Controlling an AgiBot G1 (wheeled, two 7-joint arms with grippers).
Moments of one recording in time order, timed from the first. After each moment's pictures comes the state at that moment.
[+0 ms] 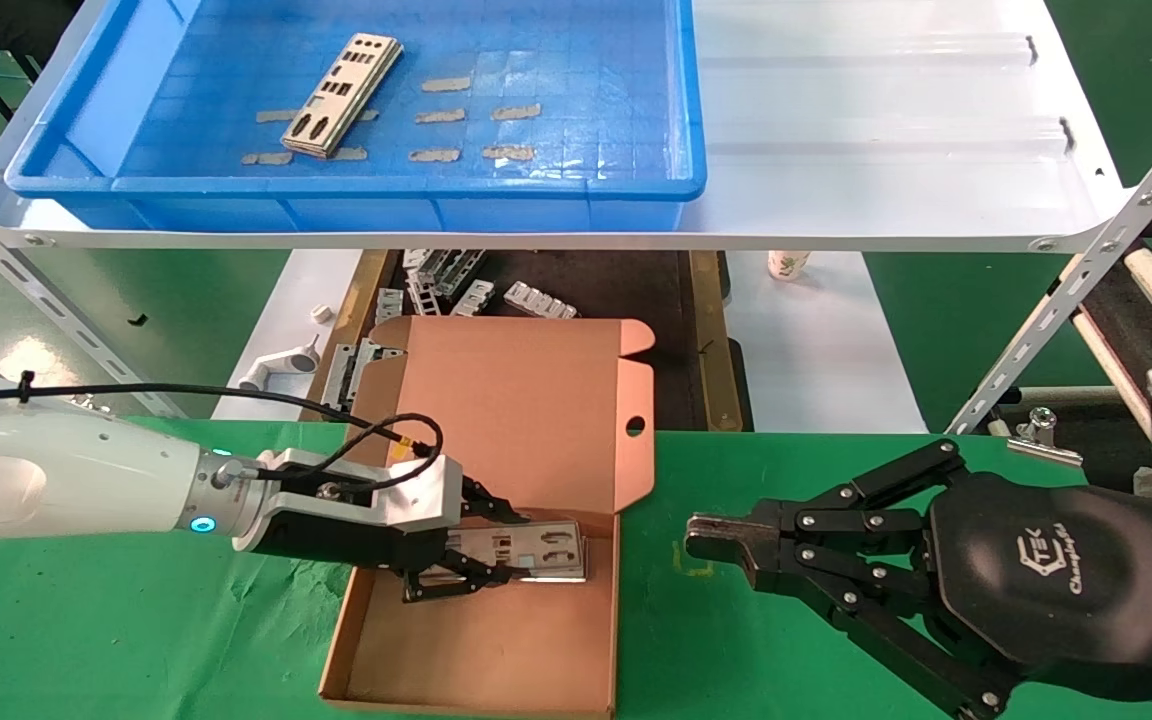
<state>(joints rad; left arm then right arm) -1.63 1.18 1.07 -0.08 1.06 1.39 0.63 1.08 -0.60 -0.31 1.28 -0.71 -1.48 0.17</state>
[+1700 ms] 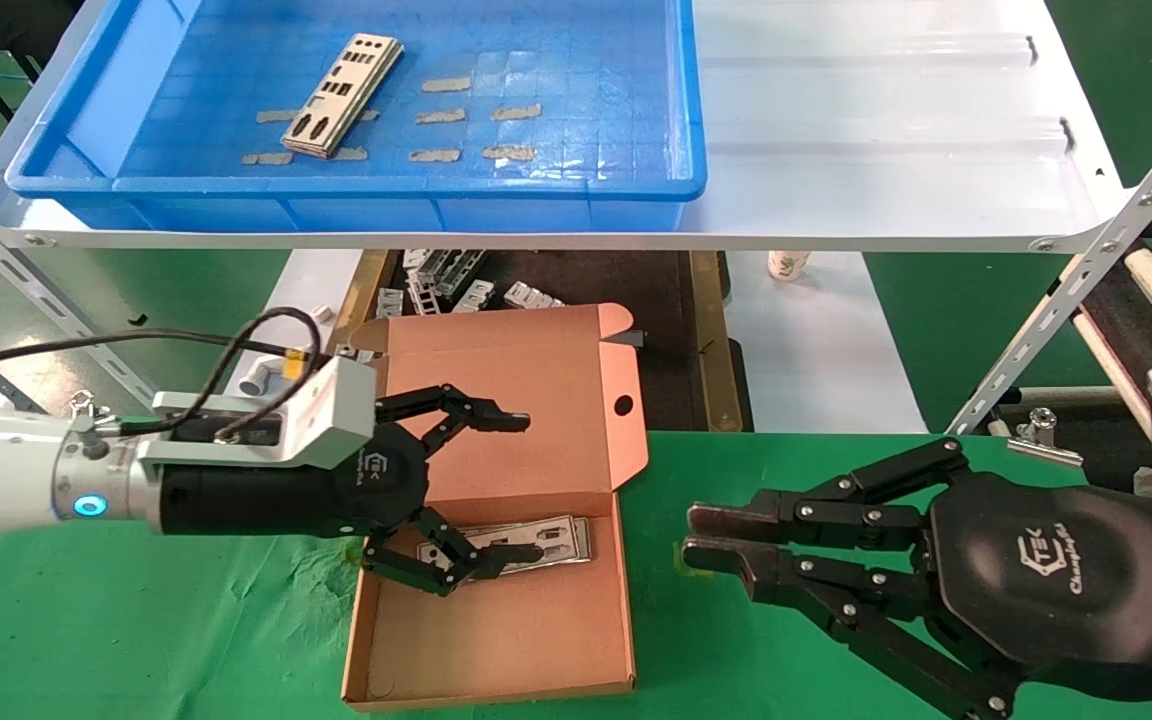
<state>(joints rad) -1.52 0.98 0.81 -0.40 0.91 1.57 0.38 1.08 -0.60 -0.32 1.28 -0.71 -1.48 0.17</state>
